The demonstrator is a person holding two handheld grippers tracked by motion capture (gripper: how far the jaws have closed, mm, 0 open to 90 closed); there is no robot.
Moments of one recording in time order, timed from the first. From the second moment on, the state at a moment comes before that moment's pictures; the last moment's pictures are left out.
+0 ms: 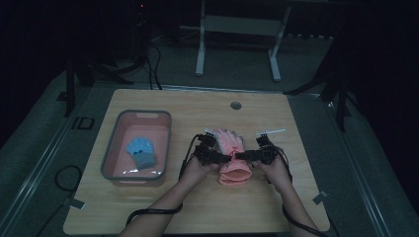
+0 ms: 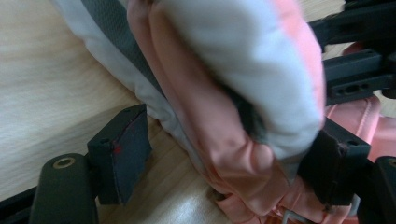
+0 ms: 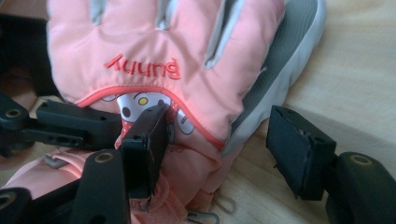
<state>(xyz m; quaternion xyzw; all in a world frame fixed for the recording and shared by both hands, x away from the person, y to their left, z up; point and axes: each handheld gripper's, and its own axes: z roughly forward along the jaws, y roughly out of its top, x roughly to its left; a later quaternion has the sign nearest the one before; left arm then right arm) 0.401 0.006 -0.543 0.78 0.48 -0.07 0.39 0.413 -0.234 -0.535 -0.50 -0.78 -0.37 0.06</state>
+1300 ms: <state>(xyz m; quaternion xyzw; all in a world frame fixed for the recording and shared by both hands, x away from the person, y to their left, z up) 0.382 0.059 -0.447 0.80 0.43 -0.05 0.41 0.380 -0.176 -0.443 -0.44 -0.80 -0.41 -0.03</state>
